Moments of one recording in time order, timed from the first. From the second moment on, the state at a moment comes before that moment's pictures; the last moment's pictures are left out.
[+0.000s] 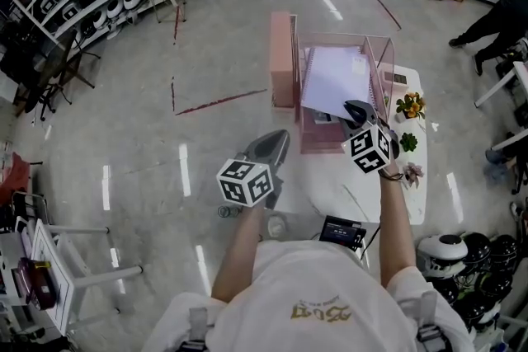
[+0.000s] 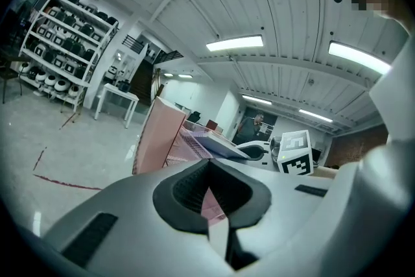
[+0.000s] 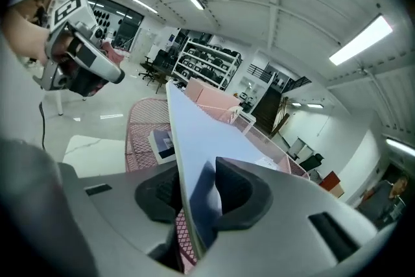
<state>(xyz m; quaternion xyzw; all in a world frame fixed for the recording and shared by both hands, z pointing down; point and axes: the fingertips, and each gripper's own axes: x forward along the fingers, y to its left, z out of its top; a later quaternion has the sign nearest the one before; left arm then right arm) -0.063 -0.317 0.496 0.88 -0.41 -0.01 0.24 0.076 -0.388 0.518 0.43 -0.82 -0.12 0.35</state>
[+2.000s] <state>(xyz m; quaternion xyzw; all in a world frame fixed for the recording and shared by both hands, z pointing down) 0.042 -0.340 0.513 0.91 -0.33 0.05 0.25 0.120 -0.337 0.511 0.53 -0.79 0.09 0.28</state>
